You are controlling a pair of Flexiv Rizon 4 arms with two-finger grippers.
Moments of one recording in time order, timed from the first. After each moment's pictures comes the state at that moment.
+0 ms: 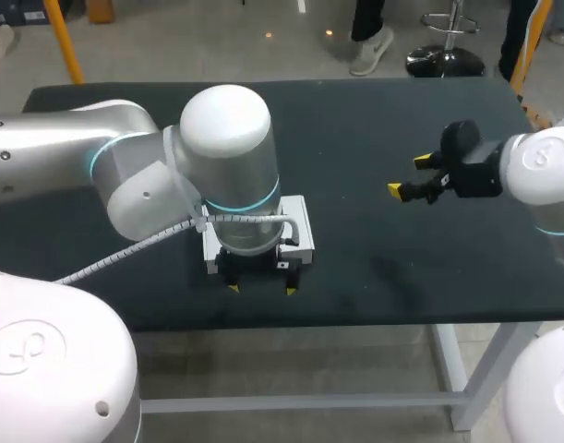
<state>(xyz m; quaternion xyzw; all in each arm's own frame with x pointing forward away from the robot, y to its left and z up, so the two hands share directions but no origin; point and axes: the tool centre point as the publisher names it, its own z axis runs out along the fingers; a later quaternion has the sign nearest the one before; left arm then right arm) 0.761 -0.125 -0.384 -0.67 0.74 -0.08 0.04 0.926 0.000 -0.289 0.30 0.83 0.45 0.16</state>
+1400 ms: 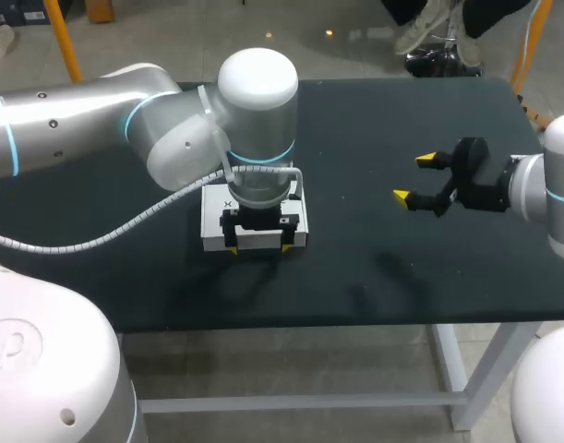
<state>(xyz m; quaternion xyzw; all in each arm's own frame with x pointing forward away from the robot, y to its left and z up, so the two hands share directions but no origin) 0.866 -0.115 -0.399 -0.73 0.68 -0.05 0.07 0.932 -0.007 -0.296 0.22 0.81 0.49 0.22</state>
